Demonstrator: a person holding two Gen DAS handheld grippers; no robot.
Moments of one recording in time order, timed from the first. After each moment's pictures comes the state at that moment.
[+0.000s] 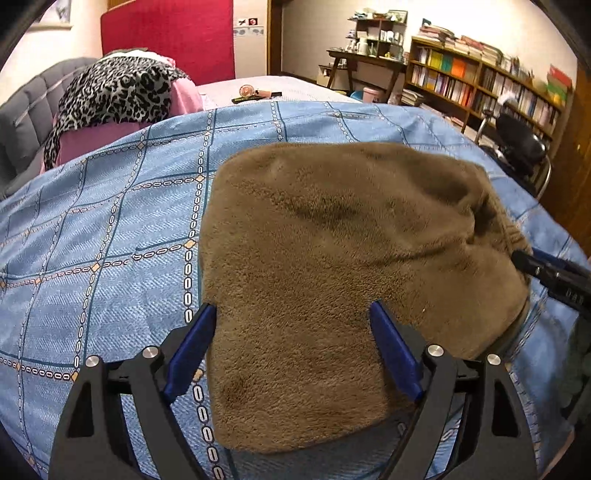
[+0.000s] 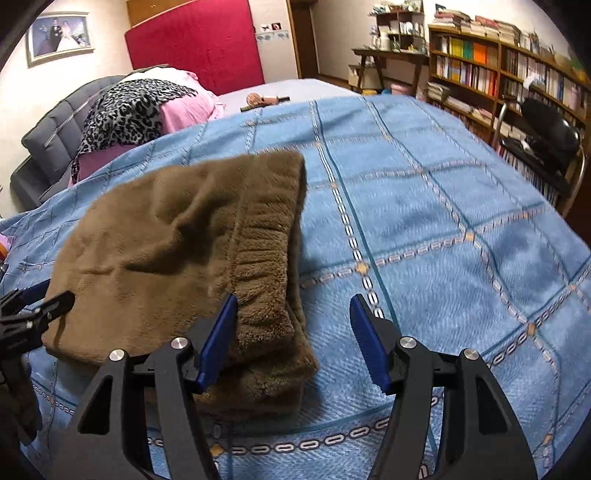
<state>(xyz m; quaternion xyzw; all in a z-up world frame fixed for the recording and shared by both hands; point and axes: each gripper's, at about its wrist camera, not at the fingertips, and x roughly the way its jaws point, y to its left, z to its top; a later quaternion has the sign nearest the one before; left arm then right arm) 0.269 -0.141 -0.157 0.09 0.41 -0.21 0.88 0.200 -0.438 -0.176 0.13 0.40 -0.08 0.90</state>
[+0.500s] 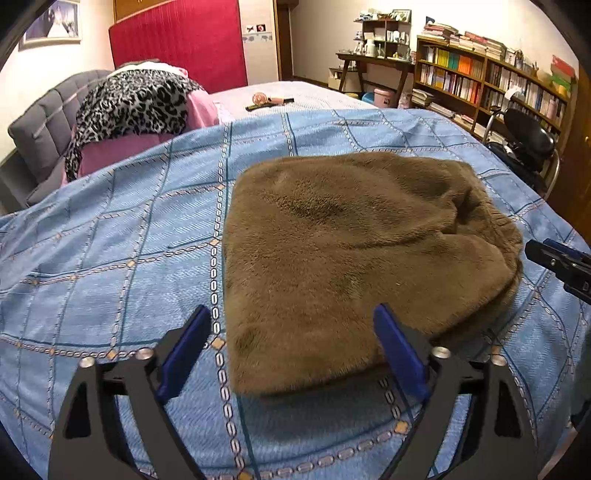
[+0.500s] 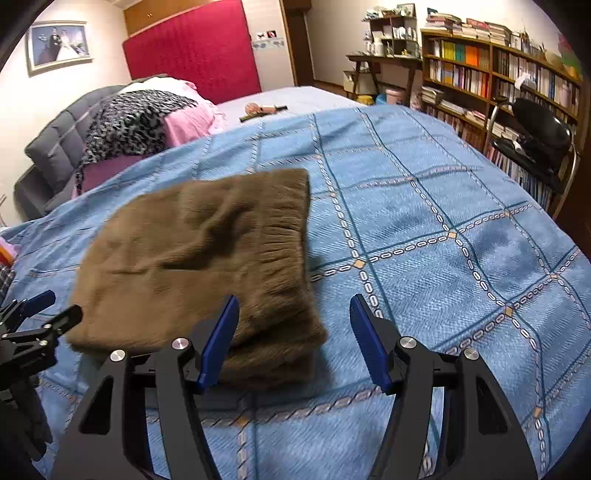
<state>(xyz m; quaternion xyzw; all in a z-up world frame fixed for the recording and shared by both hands) 0.226 -0.136 -0.122 0.11 0.40 -0.17 0.90 0.158 -0.413 -0.129 0.12 0.38 -0.07 0.91</state>
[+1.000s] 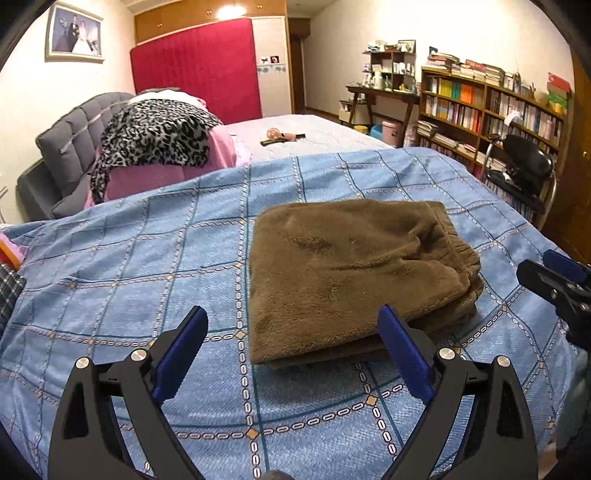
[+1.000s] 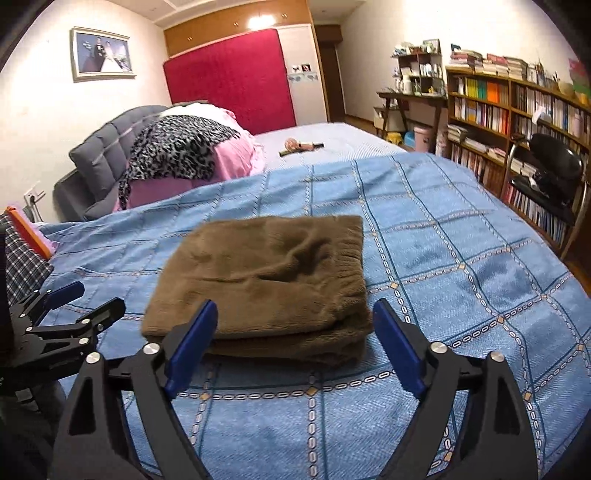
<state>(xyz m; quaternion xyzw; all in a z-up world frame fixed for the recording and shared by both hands) 0.161 -0.123 -0.058 0.10 0.34 -0.15 0.92 0.093 -0.355 -0.058 0.11 0.31 -0.03 0.94</state>
